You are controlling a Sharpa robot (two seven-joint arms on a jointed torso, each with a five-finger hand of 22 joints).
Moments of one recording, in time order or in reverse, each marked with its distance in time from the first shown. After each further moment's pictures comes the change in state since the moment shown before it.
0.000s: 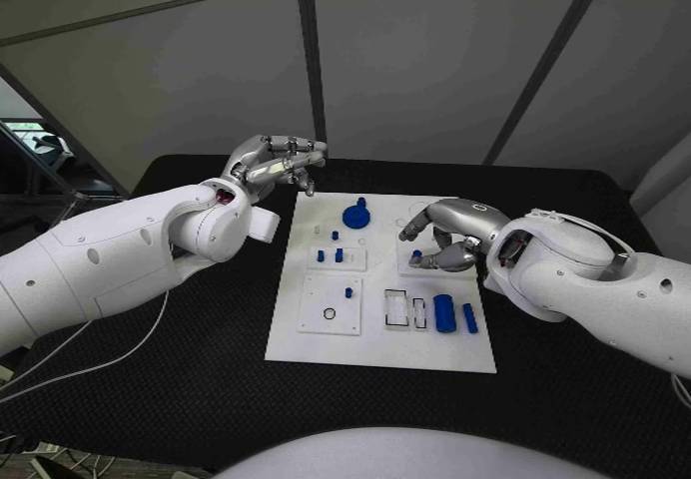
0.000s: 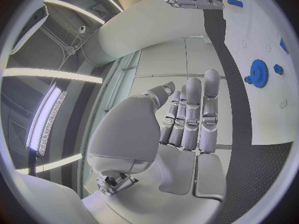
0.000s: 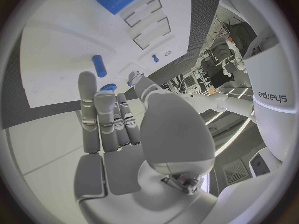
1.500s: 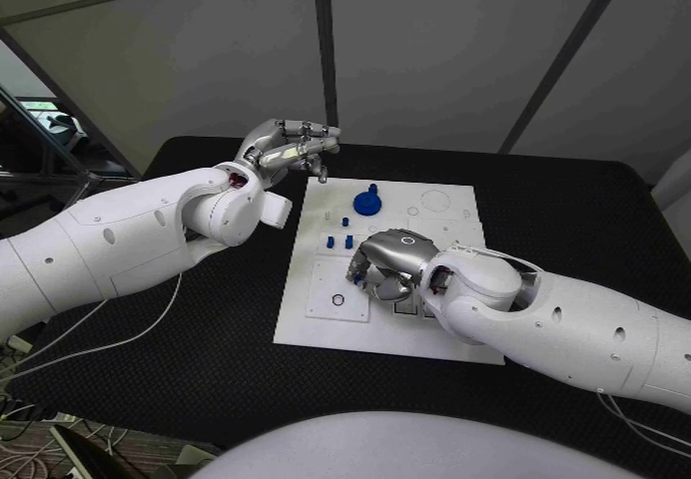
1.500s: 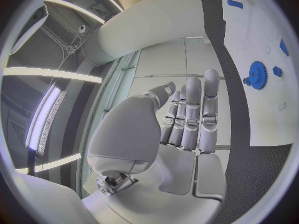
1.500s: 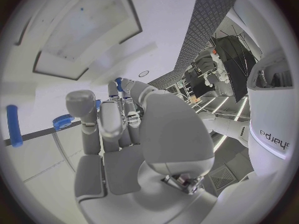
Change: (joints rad) left arm 0.000 0.010 0.000 0.001 0.000 0.001 -0.008; left_hand 0.010 0.001 0.000 0.000 0.000 0.004 -0.004 -0.007 0.000 0.006 -0.001 -0.015 -0.001 0.000 0.000 -0.004 0.001 0.000 0.004 -0.004 -0.004 -0.002; right arm -0.074 0.256 -0.090 -0.106 -0.159 -0.040 0.038; right_hand 0.019 0.025 0.207 -0.030 0.021 0.198 -0.011 0.031 0.027 0.314 -0.036 -0.118 0.017 0.127 -0.048 0.148 0.325 -0.039 0.162 -0.034 0.182 0.255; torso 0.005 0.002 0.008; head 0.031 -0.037
